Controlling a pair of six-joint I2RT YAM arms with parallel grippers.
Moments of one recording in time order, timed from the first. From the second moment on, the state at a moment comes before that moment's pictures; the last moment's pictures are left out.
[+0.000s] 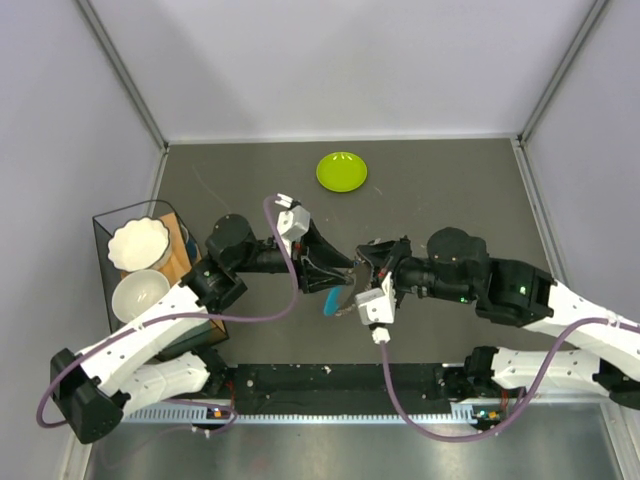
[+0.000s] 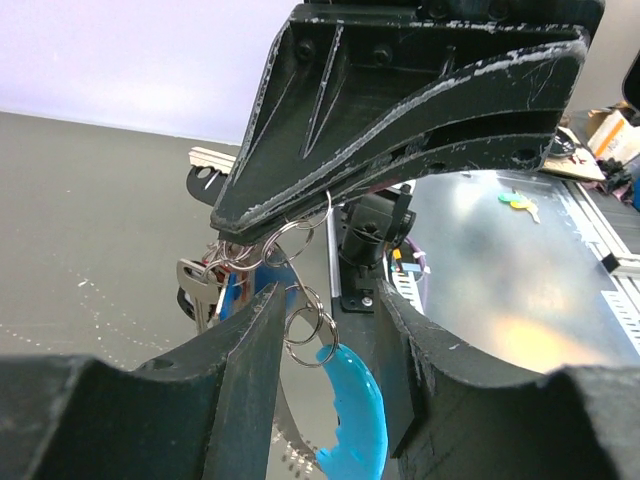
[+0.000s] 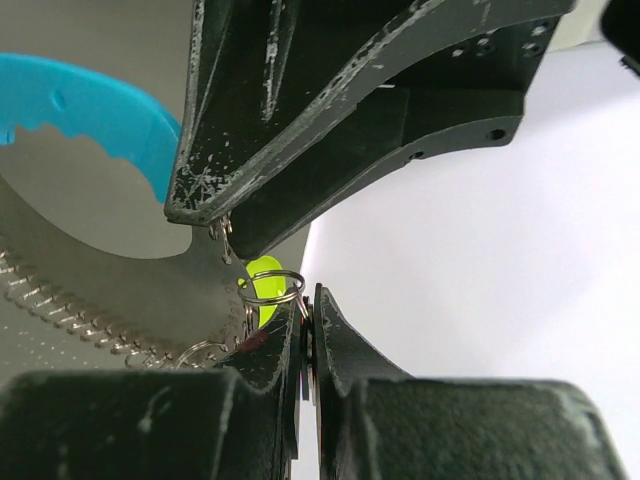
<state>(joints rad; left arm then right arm) -0.76 0.98 0.84 0.24 0.86 -0.27 1.19 0.94 1.19 -0.60 0.02 -1.28</state>
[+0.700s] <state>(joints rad) -0.72 1.01 0.92 0.21 0.87 -0.26 1.19 0.90 1.19 -0.57 -0.06 -1.28</state>
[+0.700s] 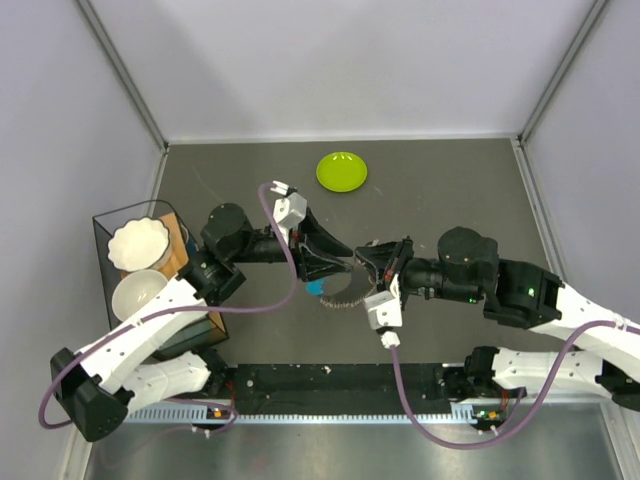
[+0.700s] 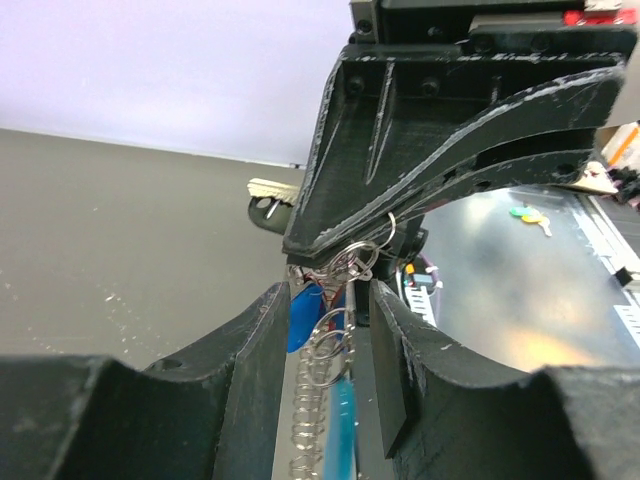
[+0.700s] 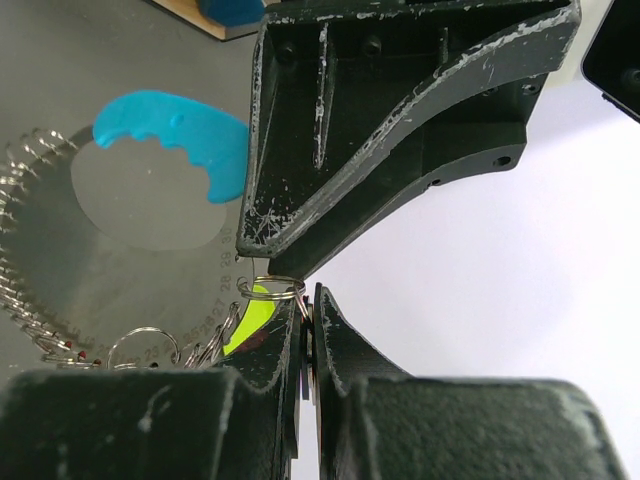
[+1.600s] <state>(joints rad) -0.71 1.06 0.87 0.50 1.03 -0.52 1.19 0.91 1.19 -0.53 -0.08 -1.27</state>
